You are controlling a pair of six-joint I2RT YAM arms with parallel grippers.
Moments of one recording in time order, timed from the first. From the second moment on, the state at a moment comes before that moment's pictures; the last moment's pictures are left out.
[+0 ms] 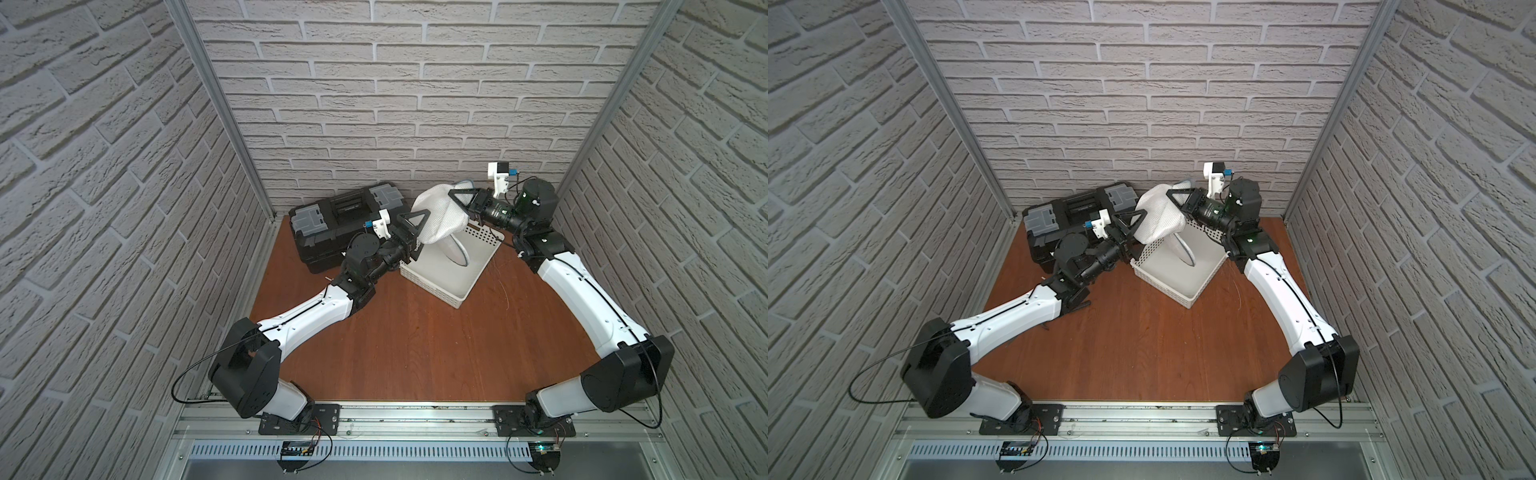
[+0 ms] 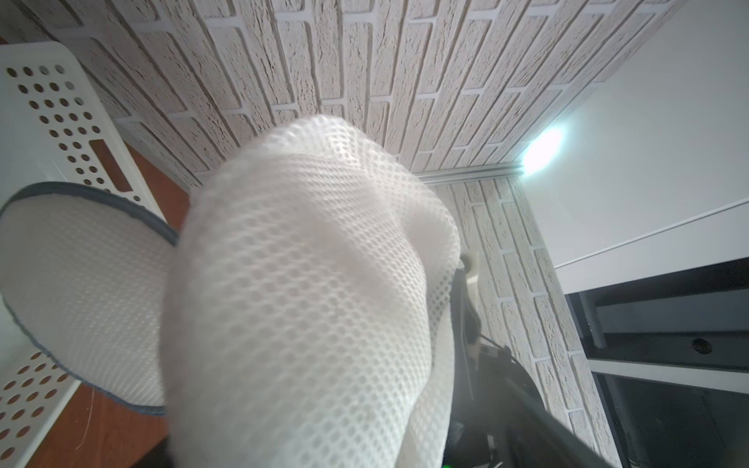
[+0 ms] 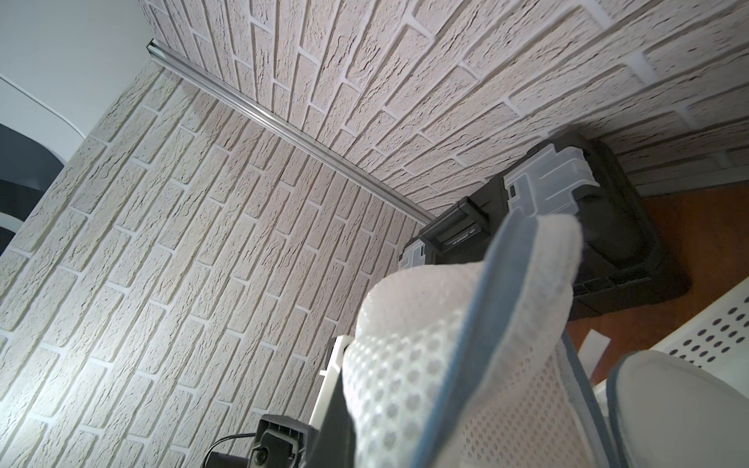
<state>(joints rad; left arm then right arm) -0.68 1.48 1.05 0.62 0.19 -1.52 0.22 1.48 1.47 -0.03 -0.63 0.99</state>
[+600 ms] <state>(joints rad) -0.70 1.54 1.08 0.77 0.15 -1.53 0.23 1.48 1.45 0.00 -0.60 1.06</state>
